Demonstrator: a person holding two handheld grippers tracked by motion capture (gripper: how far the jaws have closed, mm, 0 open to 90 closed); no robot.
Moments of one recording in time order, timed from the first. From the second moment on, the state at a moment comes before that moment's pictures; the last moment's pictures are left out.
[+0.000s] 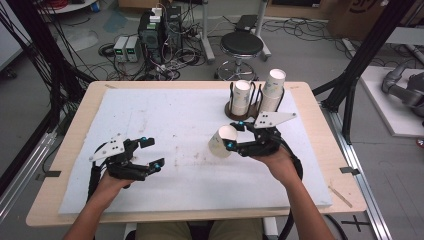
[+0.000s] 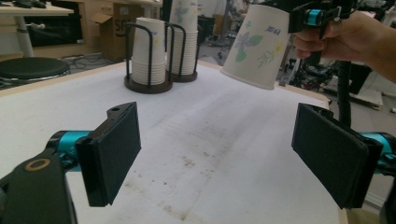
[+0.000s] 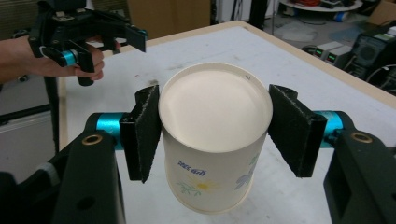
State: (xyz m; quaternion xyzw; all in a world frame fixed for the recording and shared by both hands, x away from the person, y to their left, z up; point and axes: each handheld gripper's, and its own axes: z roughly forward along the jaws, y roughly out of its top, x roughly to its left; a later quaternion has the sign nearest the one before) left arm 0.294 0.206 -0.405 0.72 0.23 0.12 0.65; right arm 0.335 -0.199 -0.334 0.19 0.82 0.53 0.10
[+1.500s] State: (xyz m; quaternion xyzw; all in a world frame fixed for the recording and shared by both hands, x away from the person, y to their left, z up) left arm 0.304 0.114 -0.404 0.76 0.14 0.08 0.62; right arm 0.315 -0.143 -0.333 0.12 0.83 0.54 0.04
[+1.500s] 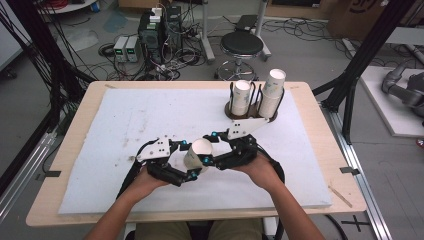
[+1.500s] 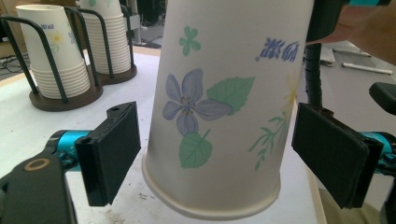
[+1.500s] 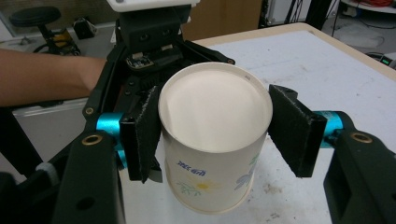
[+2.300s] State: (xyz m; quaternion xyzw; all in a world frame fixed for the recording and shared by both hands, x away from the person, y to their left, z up) left arm 0.304 0.117 -0.392 0.81 0.13 0.08 0.57; right arm 0.314 -0.150 -0.332 0.12 0.83 0.54 0.04
